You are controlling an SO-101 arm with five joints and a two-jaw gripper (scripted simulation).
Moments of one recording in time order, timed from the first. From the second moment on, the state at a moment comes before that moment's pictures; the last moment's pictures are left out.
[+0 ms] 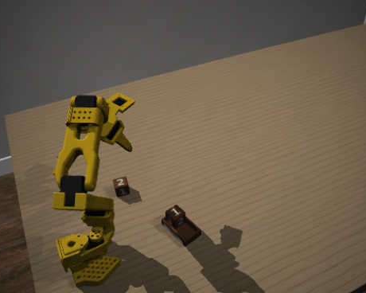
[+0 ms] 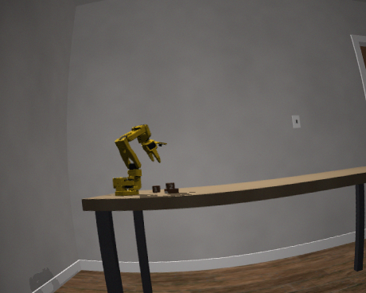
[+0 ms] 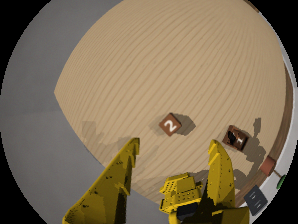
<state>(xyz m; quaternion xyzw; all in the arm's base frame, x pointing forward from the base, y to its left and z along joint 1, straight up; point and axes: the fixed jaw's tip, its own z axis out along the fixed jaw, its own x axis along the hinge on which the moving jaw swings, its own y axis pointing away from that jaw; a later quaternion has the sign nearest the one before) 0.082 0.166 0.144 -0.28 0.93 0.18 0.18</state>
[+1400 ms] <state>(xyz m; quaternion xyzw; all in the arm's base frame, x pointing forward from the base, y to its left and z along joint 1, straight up) 0.092 0.178 0.142 0.04 0.97 0.22 0.11</state>
